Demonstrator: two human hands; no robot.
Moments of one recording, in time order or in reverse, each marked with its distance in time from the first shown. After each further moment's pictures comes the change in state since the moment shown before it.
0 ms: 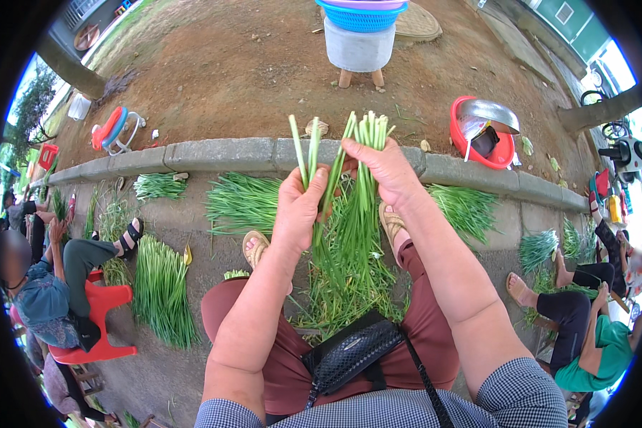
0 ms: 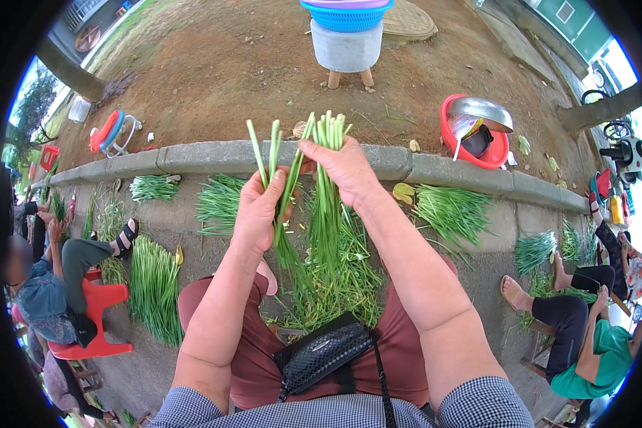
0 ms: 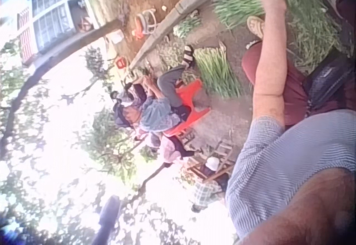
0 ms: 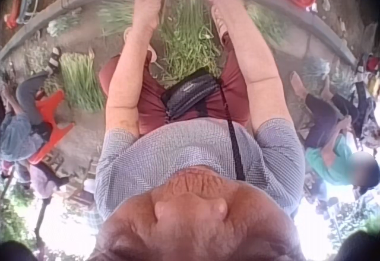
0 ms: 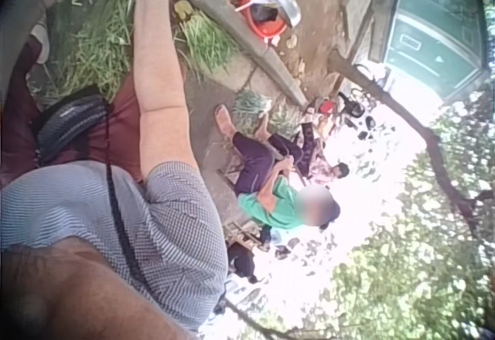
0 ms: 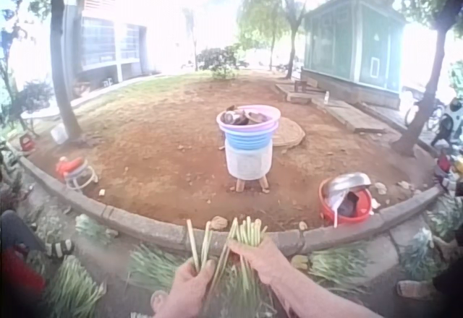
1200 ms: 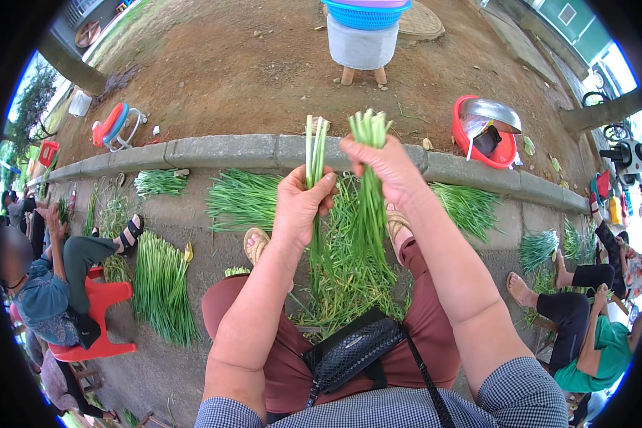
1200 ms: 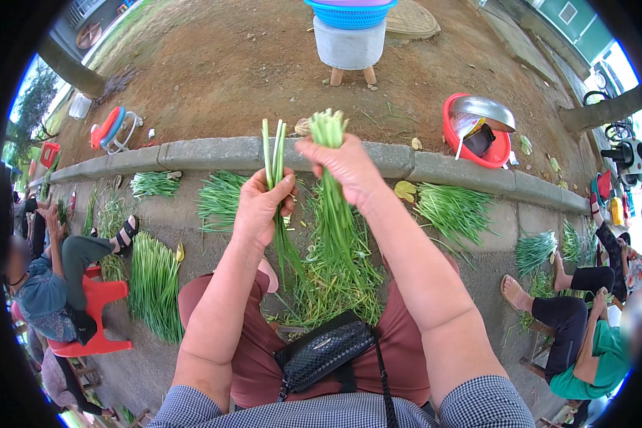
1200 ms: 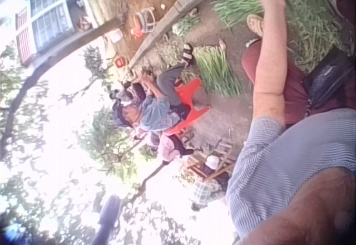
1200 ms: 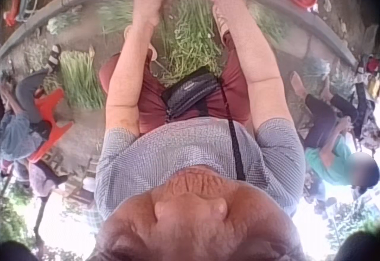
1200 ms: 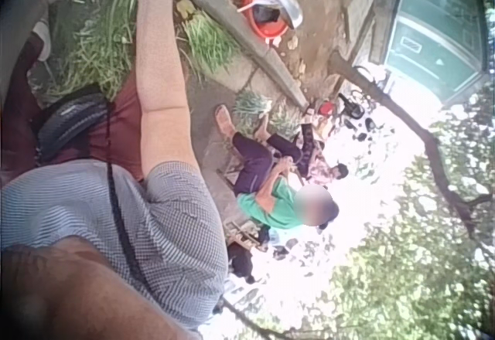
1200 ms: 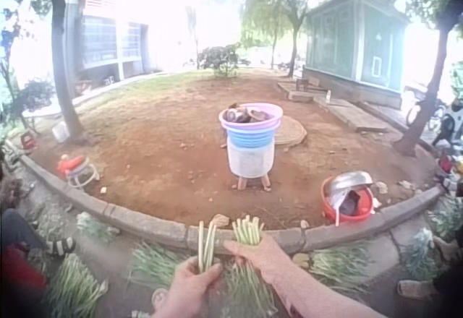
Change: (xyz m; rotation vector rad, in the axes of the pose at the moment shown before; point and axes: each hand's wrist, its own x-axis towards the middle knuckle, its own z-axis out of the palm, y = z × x) left_hand 0.002 -0.001 -0.007 0.031 0.015 -0.017; right_hand 0.003 0.001 -0.001 -0.006 -0.012 0.021
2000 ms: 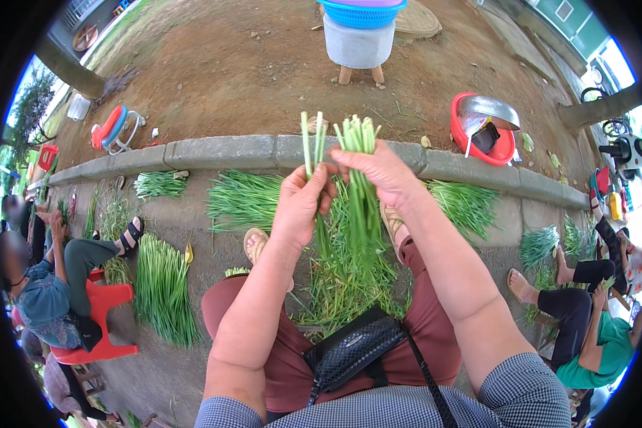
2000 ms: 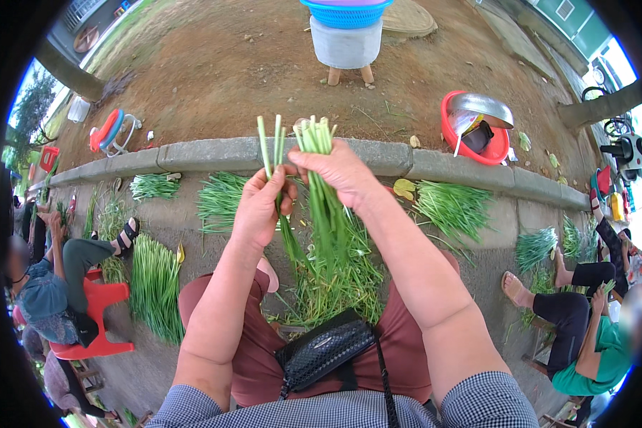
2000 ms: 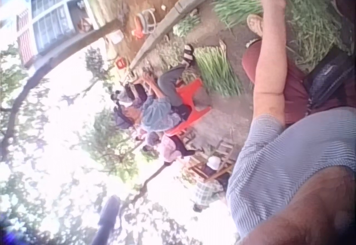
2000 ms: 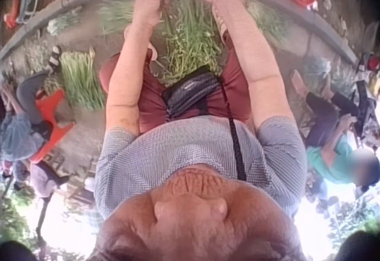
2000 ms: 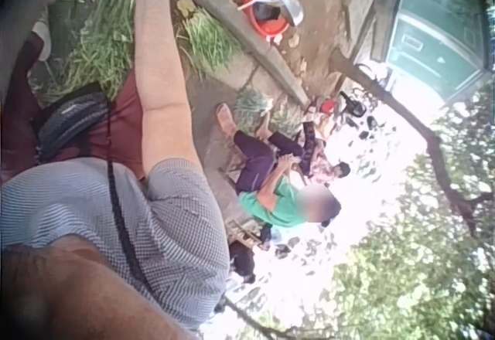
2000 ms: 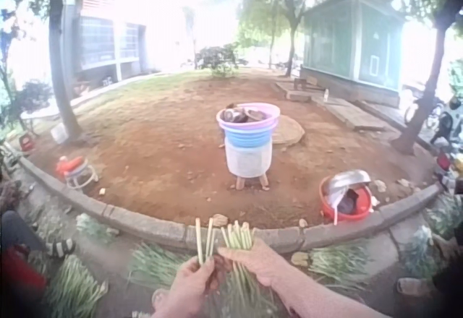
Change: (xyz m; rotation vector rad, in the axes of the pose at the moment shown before) left_hand 0.001 -0.001 0.002 -0.068 -0.068 0.009; right_hand -0.004 0.006 0.006 -0.010 -0.086 0.066
